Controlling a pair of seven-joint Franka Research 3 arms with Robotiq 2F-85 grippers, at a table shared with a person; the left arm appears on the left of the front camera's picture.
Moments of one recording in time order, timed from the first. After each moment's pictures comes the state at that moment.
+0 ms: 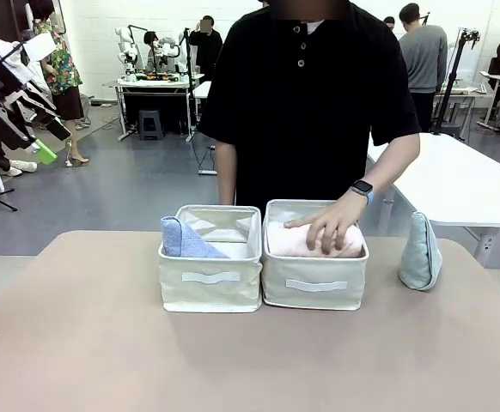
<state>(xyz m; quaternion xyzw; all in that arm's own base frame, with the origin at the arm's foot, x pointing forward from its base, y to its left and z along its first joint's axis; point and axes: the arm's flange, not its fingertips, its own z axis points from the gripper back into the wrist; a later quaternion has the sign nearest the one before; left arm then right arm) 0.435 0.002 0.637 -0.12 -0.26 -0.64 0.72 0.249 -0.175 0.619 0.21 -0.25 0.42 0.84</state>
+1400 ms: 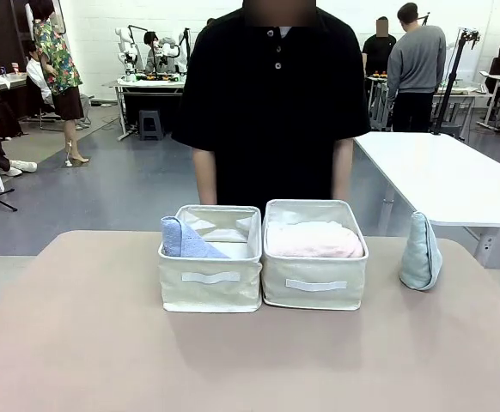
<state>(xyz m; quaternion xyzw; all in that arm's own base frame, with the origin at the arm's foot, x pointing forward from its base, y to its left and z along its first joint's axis) 0.446 0.196 0.601 -0.36 -0.42 -0.57 0.61 0.227 -0.198 0.621 0.22 -0.27 0.41 0.84</state>
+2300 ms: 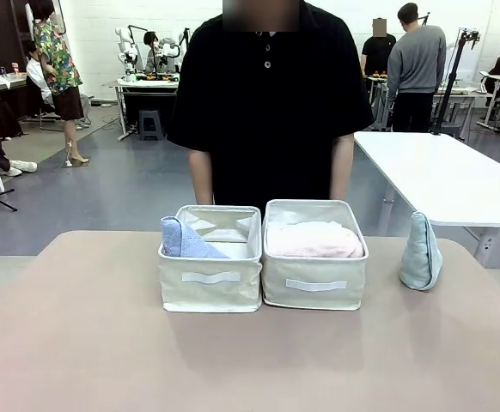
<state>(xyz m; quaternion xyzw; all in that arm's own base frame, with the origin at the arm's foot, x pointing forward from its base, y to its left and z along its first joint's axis) 0.444 0.190 0.608 -0.36 -0.42 -0.58 0.60 0.367 -0.037 0.603 0.06 -0.13 0.51 0.85</state>
